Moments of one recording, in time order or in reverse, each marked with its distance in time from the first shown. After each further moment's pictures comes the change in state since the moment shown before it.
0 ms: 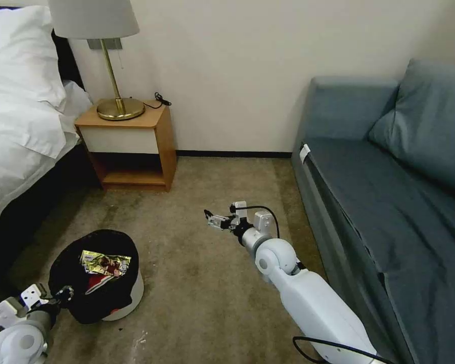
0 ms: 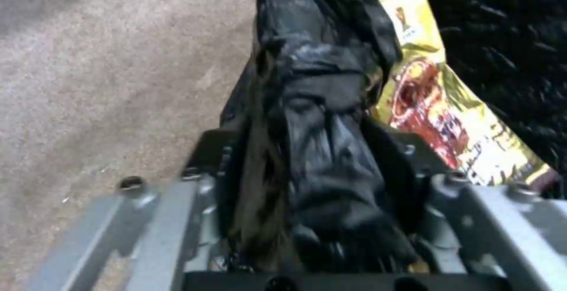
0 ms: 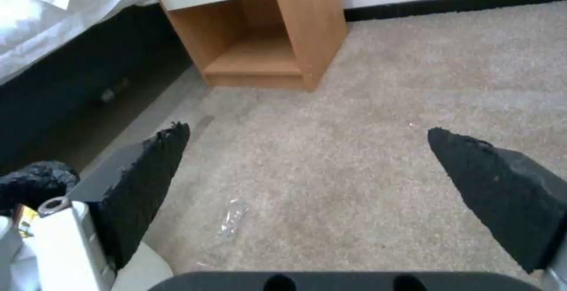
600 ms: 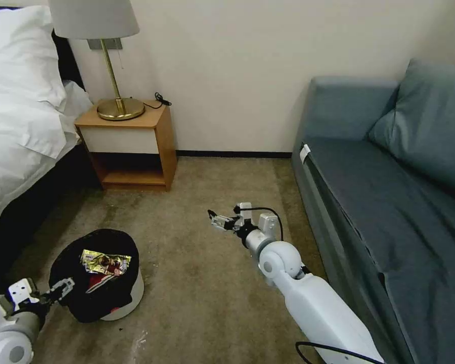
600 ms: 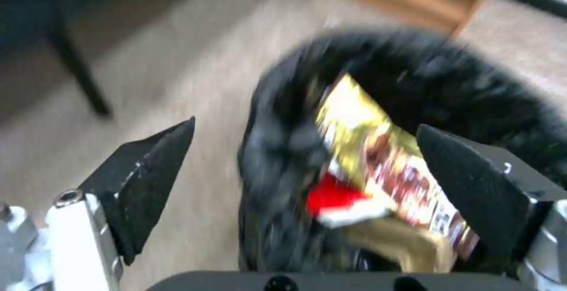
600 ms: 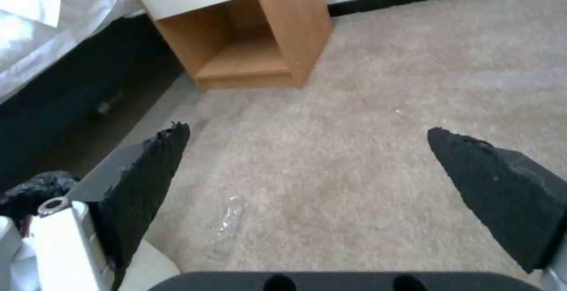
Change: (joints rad) left arm 0.140 0.030 -0.069 -0.197 0.285 -0.079 0.124; right arm -0.060 -0.046 0.043 0.083 0.092 -0.015 0.058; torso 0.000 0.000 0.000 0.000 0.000
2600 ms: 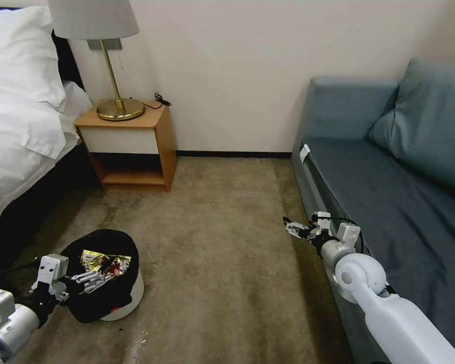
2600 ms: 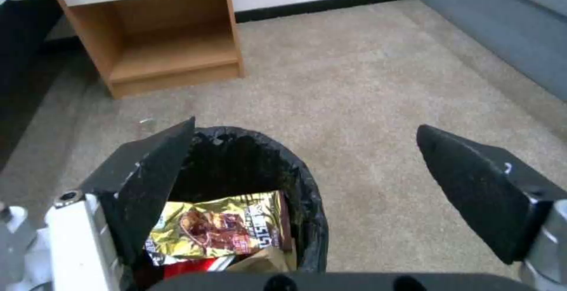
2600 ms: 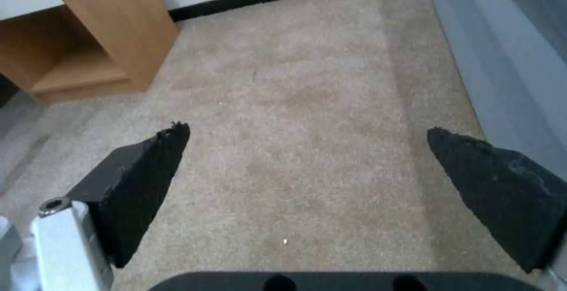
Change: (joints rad) left arm 0.266 0.207 -0.088 -0.208 0.143 -0.152 0.465; right arm -0.214 -0.274 0.292 0.131 0.116 -0.036 0.084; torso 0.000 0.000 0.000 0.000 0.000
